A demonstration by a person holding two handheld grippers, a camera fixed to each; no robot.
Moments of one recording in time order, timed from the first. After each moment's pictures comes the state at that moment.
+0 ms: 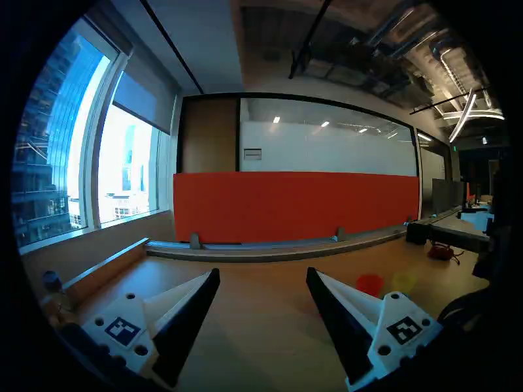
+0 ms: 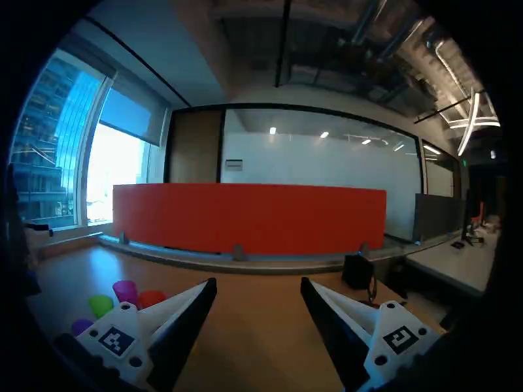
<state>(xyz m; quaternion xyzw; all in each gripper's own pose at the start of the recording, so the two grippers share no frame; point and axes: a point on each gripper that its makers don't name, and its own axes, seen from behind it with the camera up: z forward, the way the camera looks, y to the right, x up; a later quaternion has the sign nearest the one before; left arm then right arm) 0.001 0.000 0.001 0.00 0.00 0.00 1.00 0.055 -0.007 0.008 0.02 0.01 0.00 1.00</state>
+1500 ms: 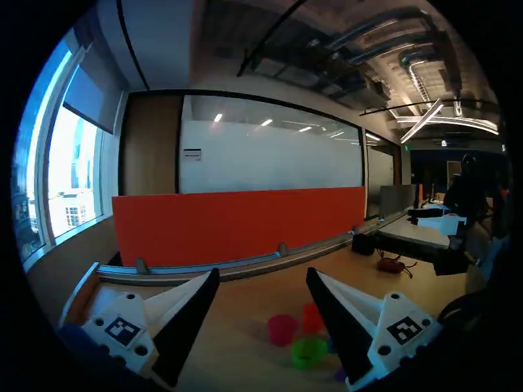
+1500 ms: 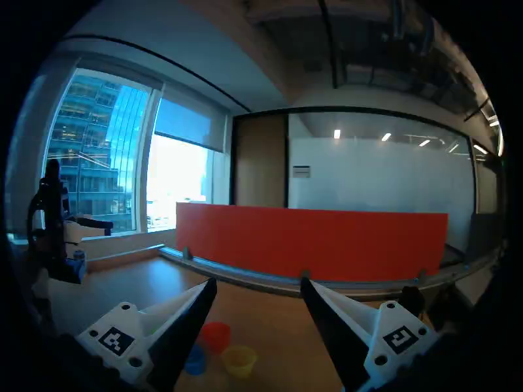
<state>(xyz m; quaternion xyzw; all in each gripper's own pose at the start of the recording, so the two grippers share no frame) 0.090 0.070 0.025 -0.18 -0.01 0.01 0.98 0.150 -0.095 0.010 0.22 0.00 -0.01 0.97</state>
